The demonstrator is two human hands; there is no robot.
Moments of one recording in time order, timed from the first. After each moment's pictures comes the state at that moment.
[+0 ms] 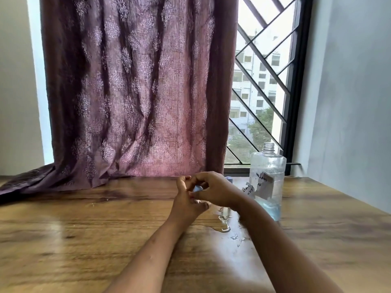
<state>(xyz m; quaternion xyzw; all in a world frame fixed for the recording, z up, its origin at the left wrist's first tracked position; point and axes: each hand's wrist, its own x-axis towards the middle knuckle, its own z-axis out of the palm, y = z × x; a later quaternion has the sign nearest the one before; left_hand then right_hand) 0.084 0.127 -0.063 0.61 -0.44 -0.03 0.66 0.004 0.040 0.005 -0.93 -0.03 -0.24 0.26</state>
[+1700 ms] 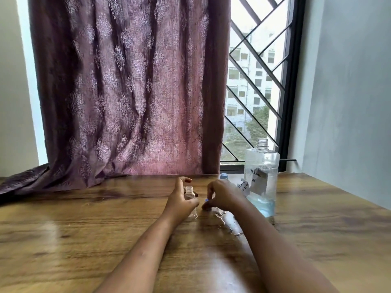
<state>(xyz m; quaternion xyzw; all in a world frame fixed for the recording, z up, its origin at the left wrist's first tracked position) 0.078 0.134 -0.055 0.69 -0.37 -0.07 0.61 -0.002 0.005 -0.020 -0.96 0.17 -0.19 0.10</state>
